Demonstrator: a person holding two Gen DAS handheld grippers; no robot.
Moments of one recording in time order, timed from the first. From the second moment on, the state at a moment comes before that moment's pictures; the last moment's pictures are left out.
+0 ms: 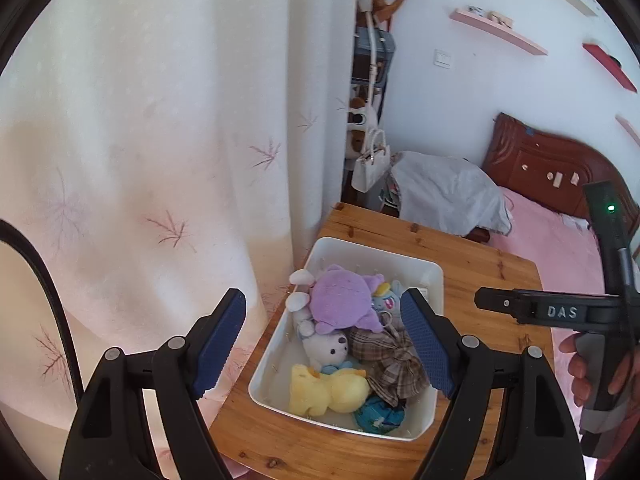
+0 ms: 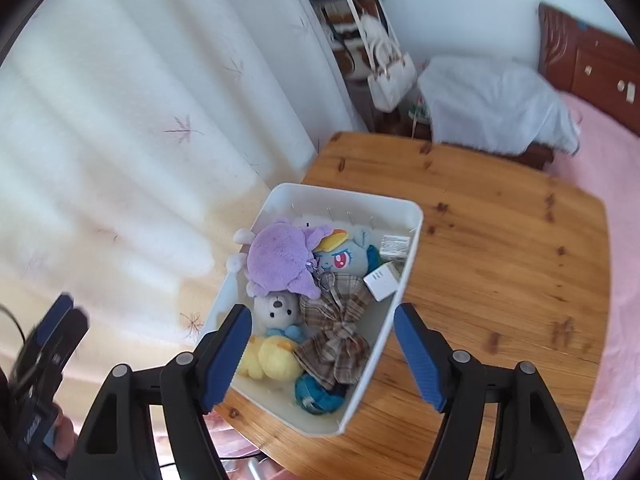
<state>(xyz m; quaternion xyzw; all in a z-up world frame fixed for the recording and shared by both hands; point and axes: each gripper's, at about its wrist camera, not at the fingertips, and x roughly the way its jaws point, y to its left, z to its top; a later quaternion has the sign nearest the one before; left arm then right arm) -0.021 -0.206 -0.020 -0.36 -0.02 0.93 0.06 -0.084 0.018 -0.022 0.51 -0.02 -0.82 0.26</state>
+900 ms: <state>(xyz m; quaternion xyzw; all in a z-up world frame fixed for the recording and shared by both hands) 0.059 -0.114 0.002 -0.41 0.04 0.90 0.13 0.088 0.167 -0.005 0.44 -0.09 -0.89 0.09</state>
